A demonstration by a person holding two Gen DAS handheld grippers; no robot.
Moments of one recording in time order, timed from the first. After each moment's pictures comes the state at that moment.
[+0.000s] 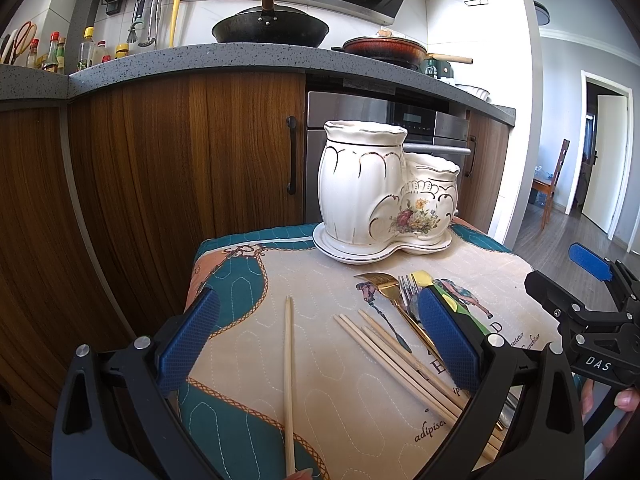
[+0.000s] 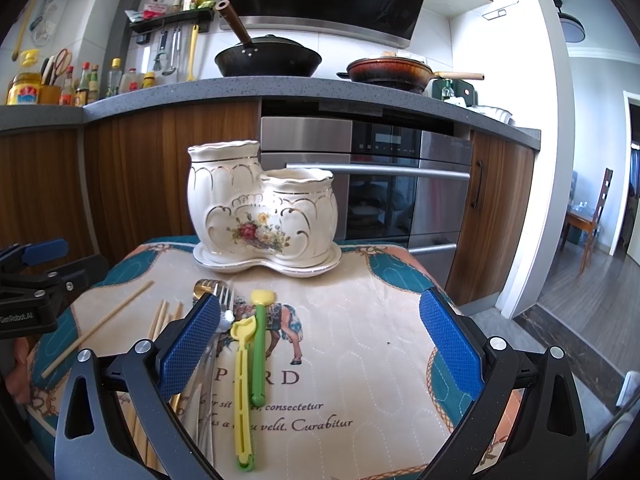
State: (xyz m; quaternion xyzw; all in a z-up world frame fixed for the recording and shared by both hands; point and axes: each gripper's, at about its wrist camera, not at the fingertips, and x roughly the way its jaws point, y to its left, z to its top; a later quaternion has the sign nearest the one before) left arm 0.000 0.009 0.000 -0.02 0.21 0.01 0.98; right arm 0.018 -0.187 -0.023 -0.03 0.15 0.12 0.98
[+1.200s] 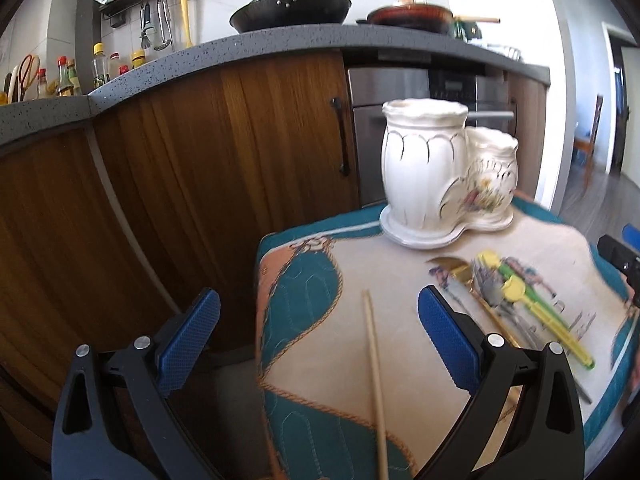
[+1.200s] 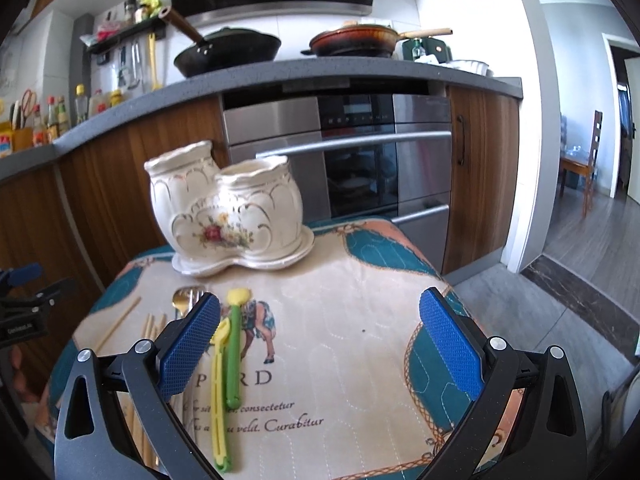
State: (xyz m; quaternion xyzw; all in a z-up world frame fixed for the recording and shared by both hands) left arm 0.014 0.032 0.014 0.06 0.28 0.09 0.96; right arm 0.036 -0.223 -0.019 0.04 0.21 0.11 0.97
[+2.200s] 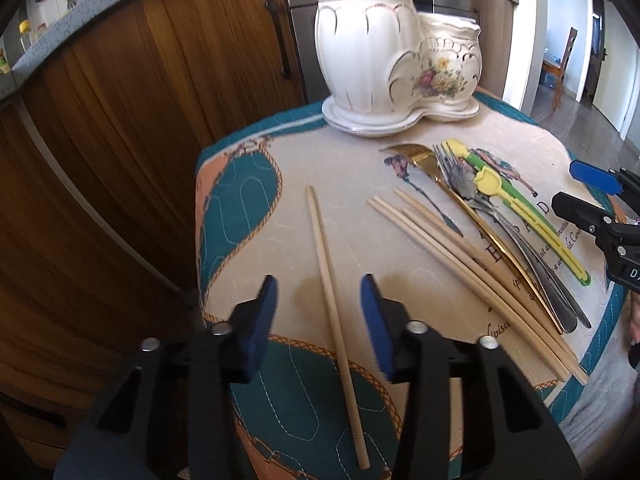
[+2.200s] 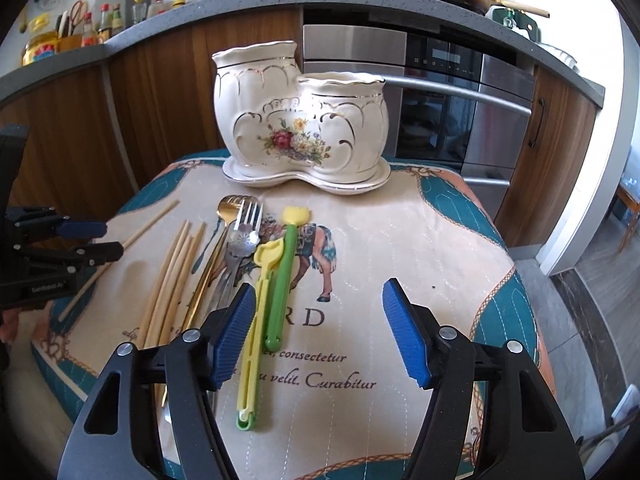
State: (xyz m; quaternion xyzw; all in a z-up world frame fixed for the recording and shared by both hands) left arm 0.033 0.015 -0.030 0.07 0.44 0.01 0.89; right arm 0.048 -0.185 -0.038 -0.07 0.31 0.21 0.92
